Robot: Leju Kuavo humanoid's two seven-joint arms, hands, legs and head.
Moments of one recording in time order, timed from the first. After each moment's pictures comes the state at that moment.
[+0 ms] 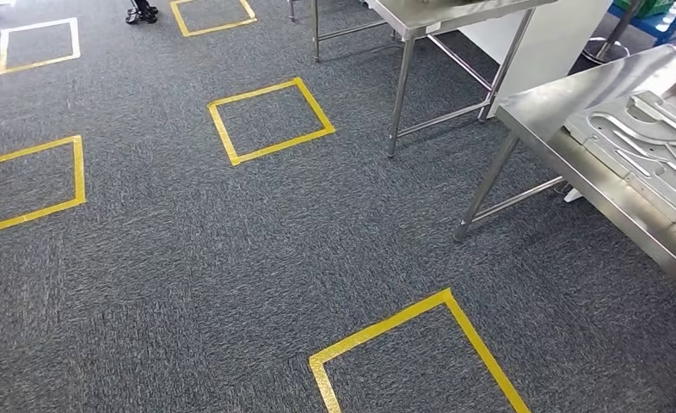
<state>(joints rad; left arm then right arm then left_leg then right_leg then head) -0.08 -0.07 1.37 -0.20 -1.15 0.10 -0.30 -0.04 0.06 0.15 -0.17 0.27 -0.23 0.15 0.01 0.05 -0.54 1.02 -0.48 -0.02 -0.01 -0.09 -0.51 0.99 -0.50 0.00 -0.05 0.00</state>
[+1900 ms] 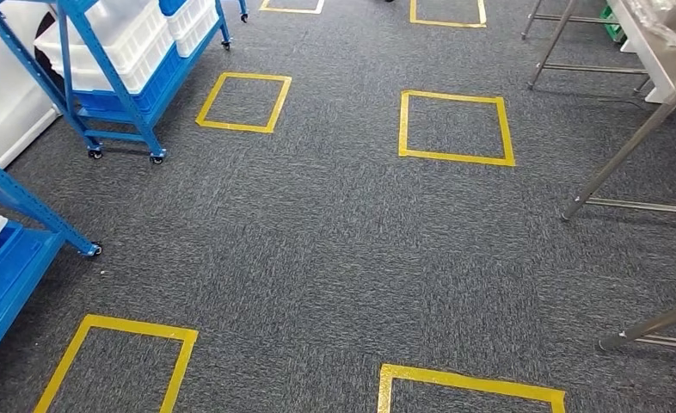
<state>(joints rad) -0.08 -0.07 1.32 -0.20 -1.17 0.08 -0.31 -0.03 0.06 0.11 -0.17 0.25 -0.24 0.18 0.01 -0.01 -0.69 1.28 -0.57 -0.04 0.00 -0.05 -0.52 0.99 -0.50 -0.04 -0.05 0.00</state>
